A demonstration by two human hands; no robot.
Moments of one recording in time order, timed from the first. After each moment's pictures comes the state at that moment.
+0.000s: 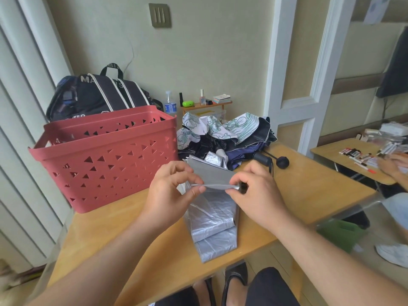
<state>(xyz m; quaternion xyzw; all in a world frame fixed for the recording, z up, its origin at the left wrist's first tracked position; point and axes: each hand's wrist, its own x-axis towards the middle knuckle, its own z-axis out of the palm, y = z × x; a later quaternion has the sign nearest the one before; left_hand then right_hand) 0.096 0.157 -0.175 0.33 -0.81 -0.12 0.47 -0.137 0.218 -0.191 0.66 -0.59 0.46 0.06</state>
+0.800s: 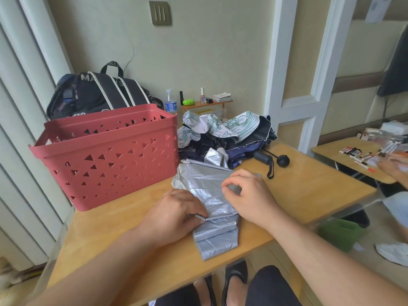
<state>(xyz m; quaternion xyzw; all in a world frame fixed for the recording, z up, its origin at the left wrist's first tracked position) 0.112 0.153 -0.205 0.22 -0.94 -0.02 0.25 -0.133 0.207 -0.203 0.68 -0.60 0.41 -0.03</state>
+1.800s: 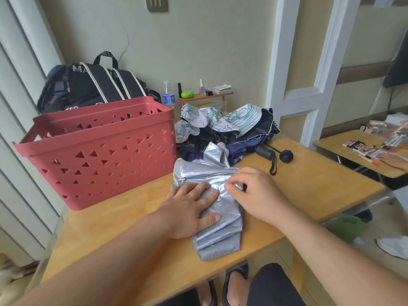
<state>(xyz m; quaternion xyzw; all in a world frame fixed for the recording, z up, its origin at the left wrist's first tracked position) 0.073 0.141 -0.206 0.38 -0.92 0.02 -0.08 -0.151 0.201 -0.202 0.70 -0.61 0.37 -0.02</state>
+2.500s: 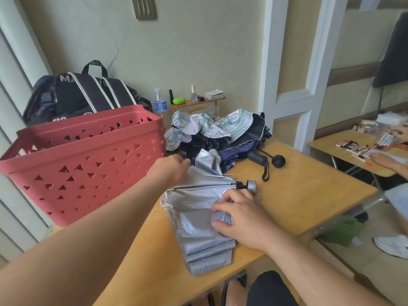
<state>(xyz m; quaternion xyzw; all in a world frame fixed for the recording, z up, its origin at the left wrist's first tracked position) 0.036 0.050 -0.145 0.58 -0.80 -0.09 0.12 -0.147 0.211 -0.229 0.74 -0.64 0.20 -0.06</state>
